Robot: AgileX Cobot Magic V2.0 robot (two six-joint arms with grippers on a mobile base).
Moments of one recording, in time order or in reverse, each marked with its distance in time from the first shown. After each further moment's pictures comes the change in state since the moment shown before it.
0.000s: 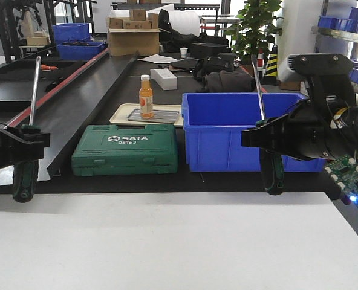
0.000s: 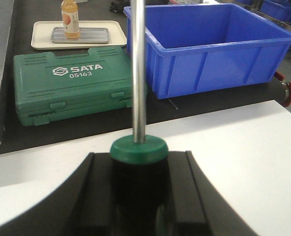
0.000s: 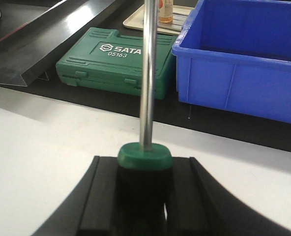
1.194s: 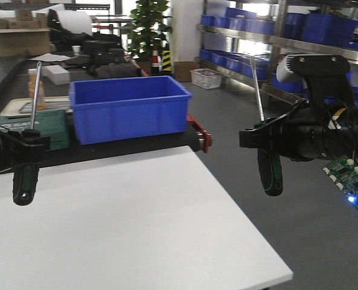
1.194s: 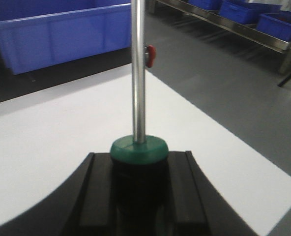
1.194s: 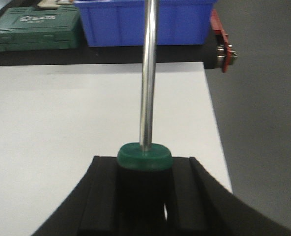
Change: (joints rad) left arm 0.000 0.014 0.004 0.000 0.000 0.000; right arm 0.000 0.001 0.000 0.002 0.002 0.000
